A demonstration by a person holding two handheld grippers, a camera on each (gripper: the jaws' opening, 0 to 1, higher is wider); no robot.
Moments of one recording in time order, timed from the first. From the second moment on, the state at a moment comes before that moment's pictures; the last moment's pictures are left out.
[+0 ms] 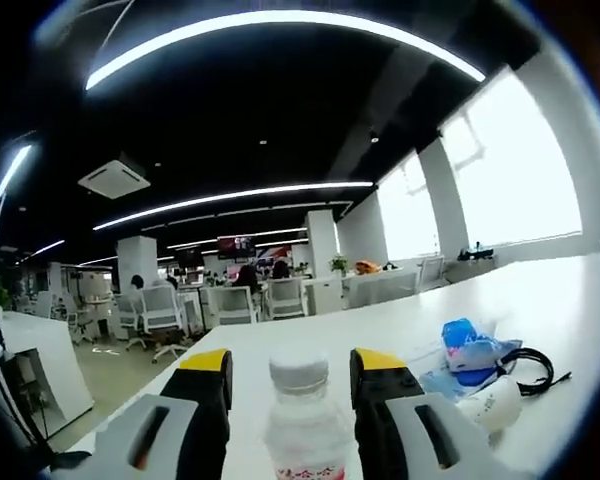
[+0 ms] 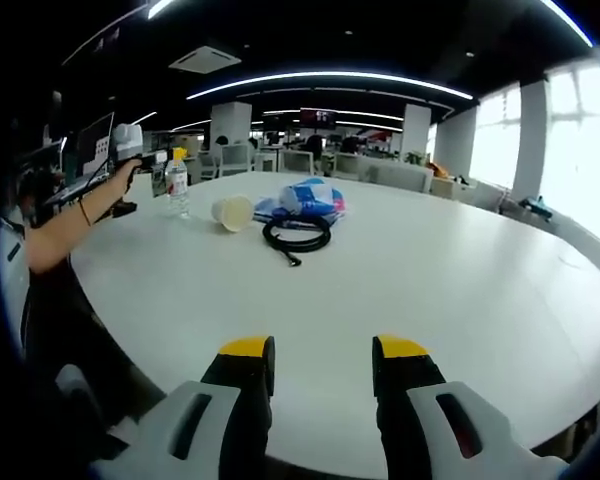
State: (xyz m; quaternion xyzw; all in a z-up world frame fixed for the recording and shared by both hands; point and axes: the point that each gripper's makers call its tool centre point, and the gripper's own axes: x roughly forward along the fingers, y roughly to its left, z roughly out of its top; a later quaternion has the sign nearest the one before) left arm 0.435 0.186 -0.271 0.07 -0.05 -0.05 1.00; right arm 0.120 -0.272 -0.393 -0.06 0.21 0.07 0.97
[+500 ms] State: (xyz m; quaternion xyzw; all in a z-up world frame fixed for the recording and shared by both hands) left arm 0.421 0.173 -0.265 0.12 -0.07 -0.07 0.99; right arm 0.117 -0.269 -0.397 -0.08 0.22 0.08 0.97
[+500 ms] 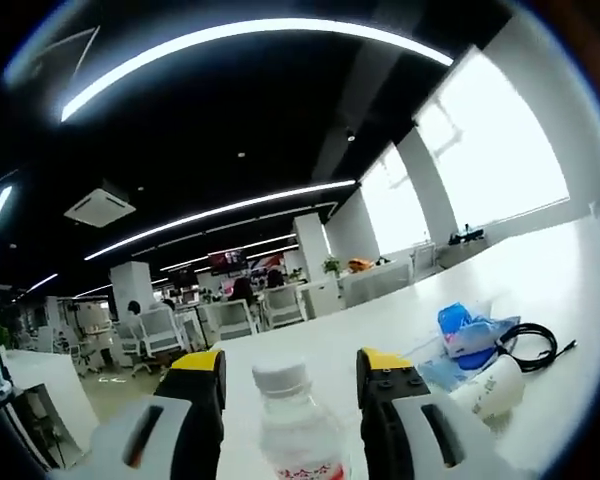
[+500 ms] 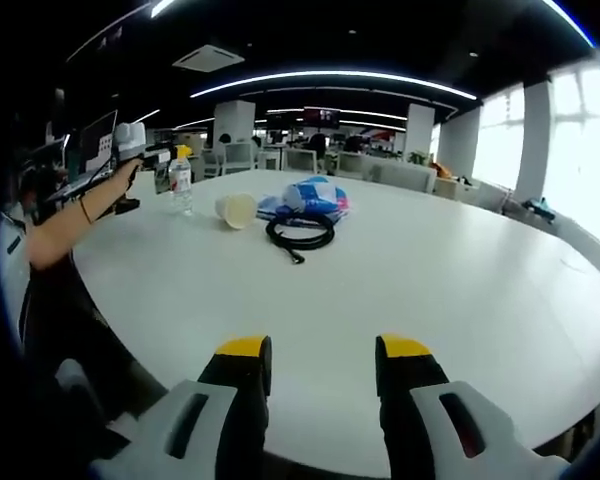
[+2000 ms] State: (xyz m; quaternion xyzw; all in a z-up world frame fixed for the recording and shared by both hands) left arm 0.371 0.052 -0.316 0.37 -0.07 -0.27 0.89; right arm 0.117 -0.232 -0.378 -0.07 0.17 0.16 0.97
